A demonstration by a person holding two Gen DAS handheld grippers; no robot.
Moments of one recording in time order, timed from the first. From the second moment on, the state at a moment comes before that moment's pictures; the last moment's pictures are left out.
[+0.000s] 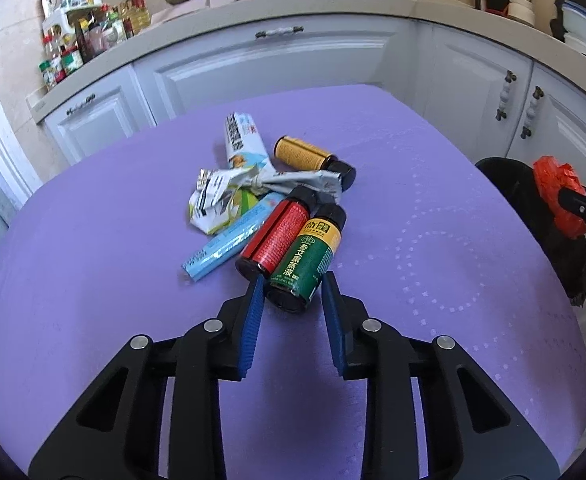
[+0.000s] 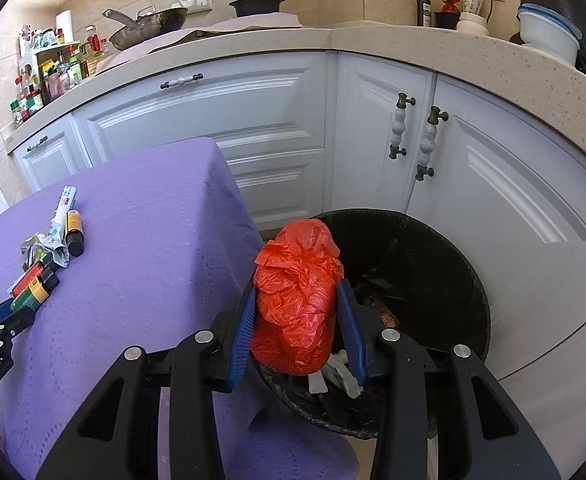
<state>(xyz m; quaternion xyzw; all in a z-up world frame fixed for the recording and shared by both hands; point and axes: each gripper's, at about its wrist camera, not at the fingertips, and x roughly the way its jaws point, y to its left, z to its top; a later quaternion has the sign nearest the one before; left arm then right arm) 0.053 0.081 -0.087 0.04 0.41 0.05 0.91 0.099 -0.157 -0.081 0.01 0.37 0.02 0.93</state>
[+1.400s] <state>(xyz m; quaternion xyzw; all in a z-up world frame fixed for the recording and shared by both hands) 0.033 0.092 -0.040 0.00 0.35 0.06 0.94 0.090 -0.157 -0.068 0.01 0.35 0.02 0.94</state>
